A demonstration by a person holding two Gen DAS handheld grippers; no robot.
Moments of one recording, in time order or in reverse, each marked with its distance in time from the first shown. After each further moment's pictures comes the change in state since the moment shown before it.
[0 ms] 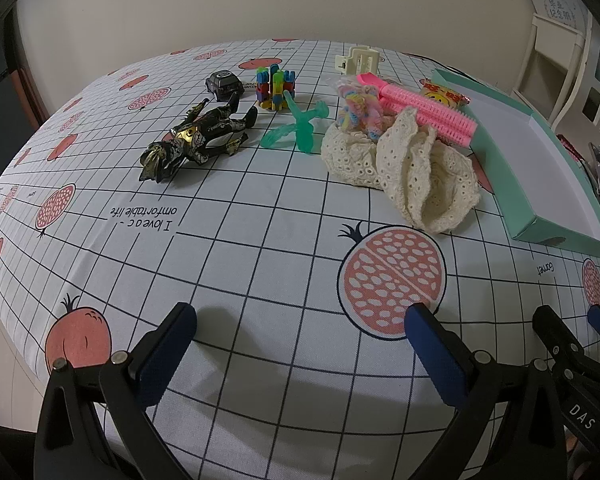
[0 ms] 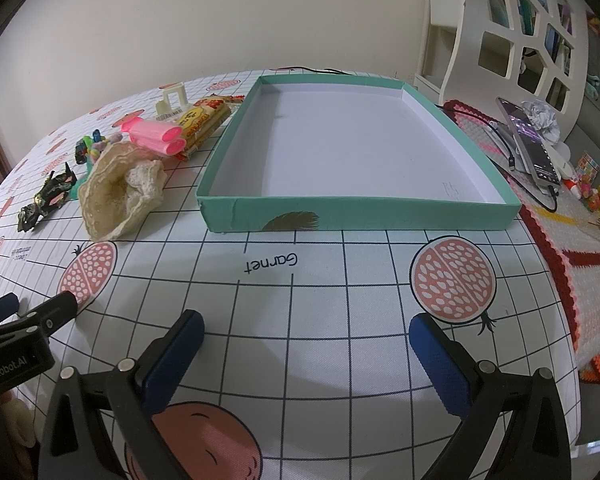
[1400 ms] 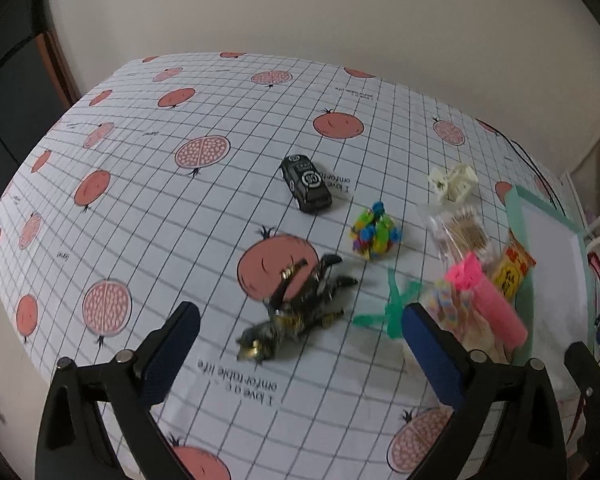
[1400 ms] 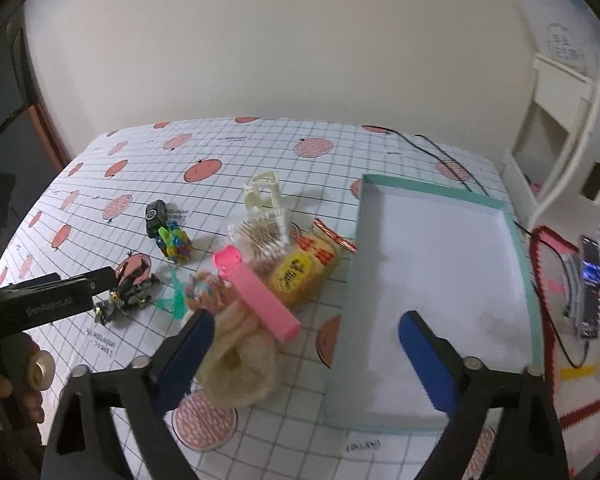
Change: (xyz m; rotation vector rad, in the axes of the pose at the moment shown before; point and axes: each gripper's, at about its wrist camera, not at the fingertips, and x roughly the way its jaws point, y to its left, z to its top) left arm 0.006 0.077 0.160 -0.167 0.096 0.041; right arm -0.012 0.074 0.163 -0.182 0.032 0.202
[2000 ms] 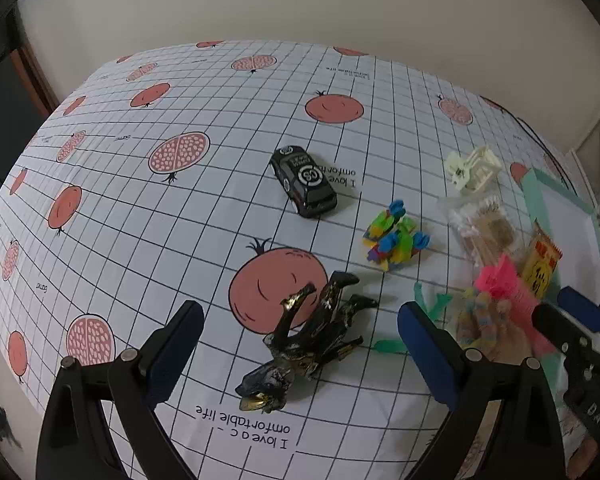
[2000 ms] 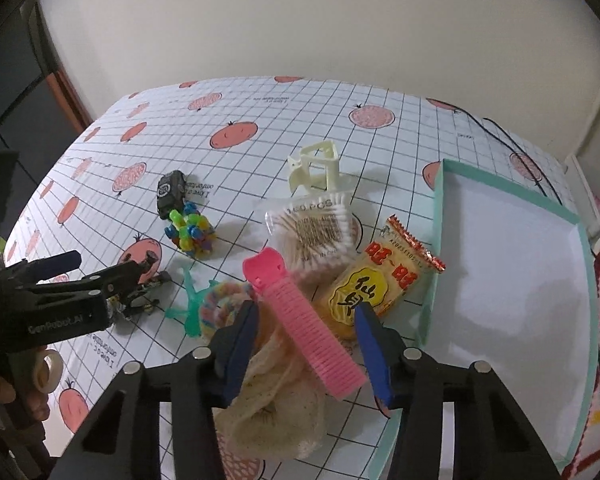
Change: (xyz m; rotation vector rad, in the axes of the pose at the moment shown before) left arm 0.042 0.002 0.011 0.082 0.044 -0.007; right arm 0.074 0.029 0.018 -0.072 0.123 0.103
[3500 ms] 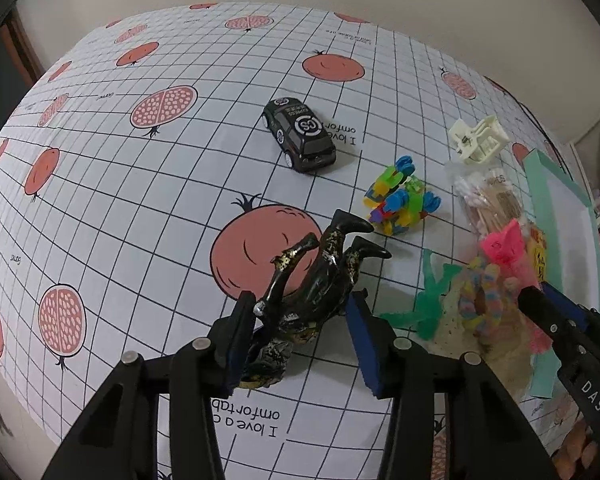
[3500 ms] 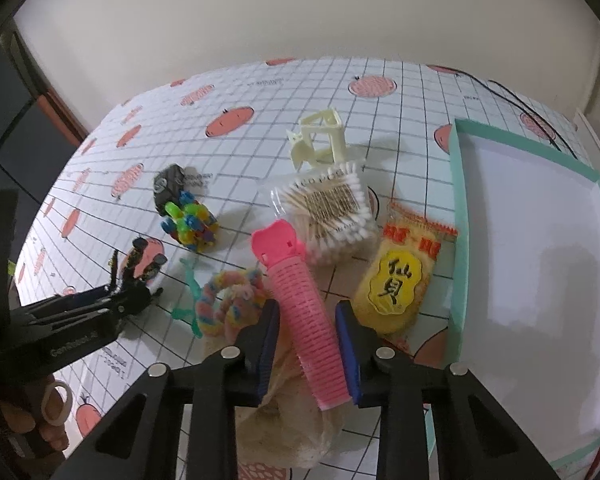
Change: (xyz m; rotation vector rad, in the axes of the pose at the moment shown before) left arm 0.014 0.006 -0.015 -0.033 0.098 -0.071; right arm 0.018 -0.003 -0.005 0.110 0.023 0.071
